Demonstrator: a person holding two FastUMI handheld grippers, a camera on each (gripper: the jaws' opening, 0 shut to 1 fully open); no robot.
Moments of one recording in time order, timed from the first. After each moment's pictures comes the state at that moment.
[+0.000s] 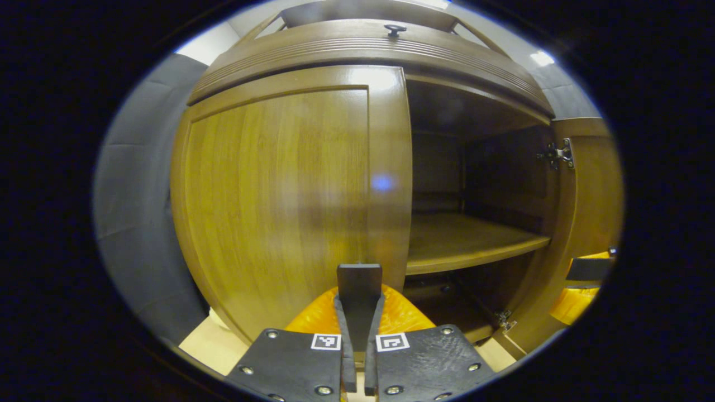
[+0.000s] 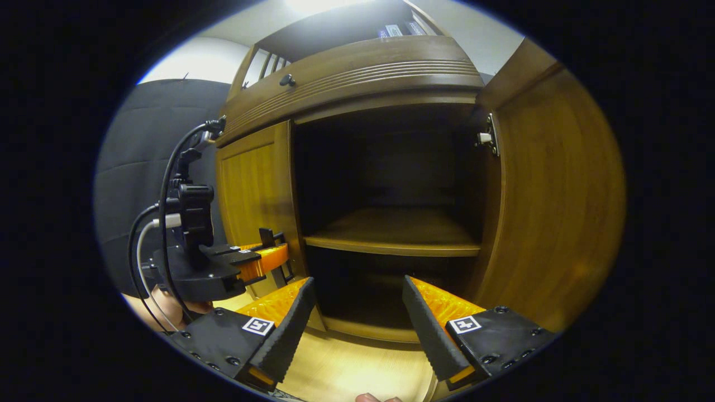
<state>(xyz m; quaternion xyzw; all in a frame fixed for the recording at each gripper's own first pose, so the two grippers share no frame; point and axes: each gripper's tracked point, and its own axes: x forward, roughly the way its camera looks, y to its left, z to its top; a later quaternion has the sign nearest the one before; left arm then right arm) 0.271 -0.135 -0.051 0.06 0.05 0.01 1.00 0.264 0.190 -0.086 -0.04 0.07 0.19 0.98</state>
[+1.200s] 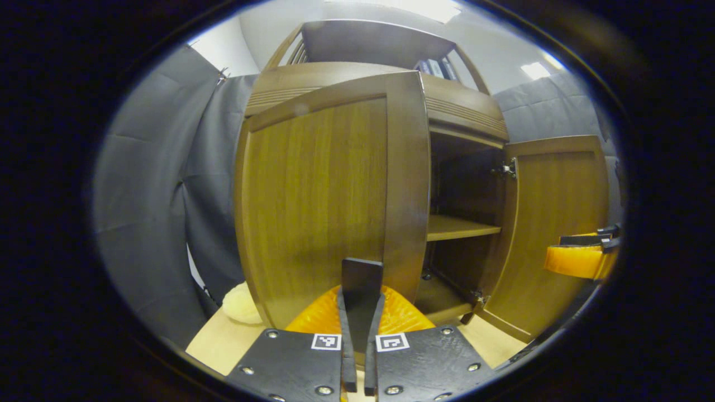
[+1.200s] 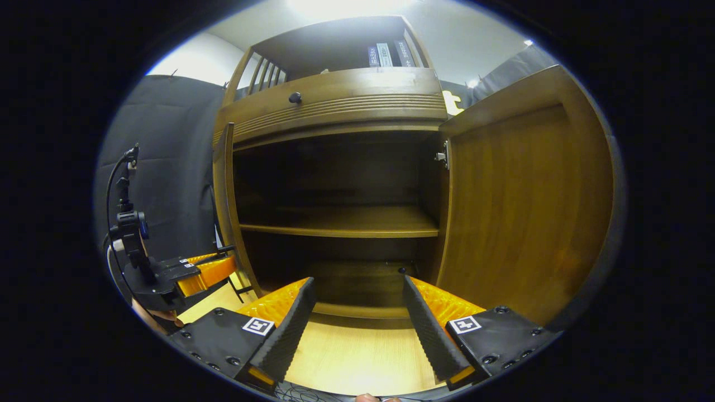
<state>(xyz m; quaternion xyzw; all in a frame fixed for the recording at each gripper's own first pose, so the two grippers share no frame) 0.154 -0.101 -0.047 0.05 0.02 -0.05 1.00 0.241 0.173 -0.077 -0.04 0.06 0.08 0.99</state>
